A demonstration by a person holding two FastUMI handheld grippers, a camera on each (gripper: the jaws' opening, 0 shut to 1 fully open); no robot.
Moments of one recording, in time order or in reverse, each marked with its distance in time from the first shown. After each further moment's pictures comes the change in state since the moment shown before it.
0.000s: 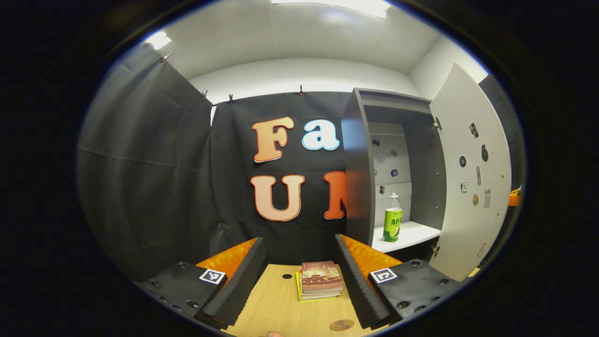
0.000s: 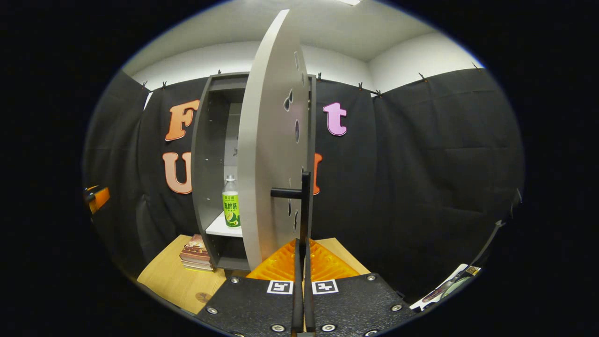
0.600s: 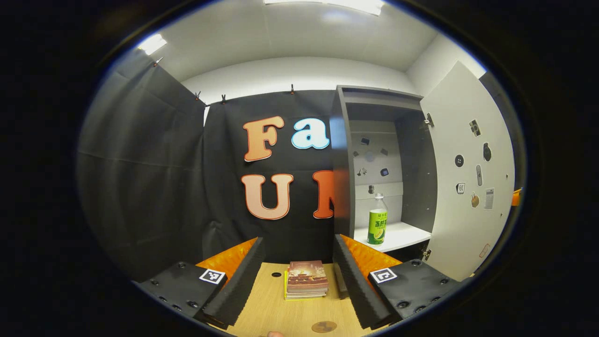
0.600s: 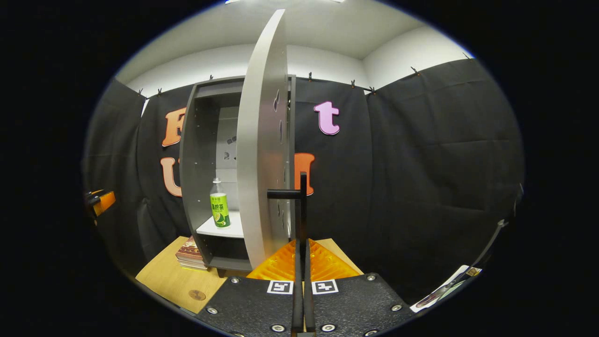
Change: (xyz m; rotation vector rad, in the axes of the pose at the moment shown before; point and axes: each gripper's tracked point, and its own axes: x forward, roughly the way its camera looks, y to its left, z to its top) left arm -0.003 -0.069 0.004 0.003 0.014 -0.001; right arm 0.009 -0.078 -0.007 0.019 -0.009 0.027
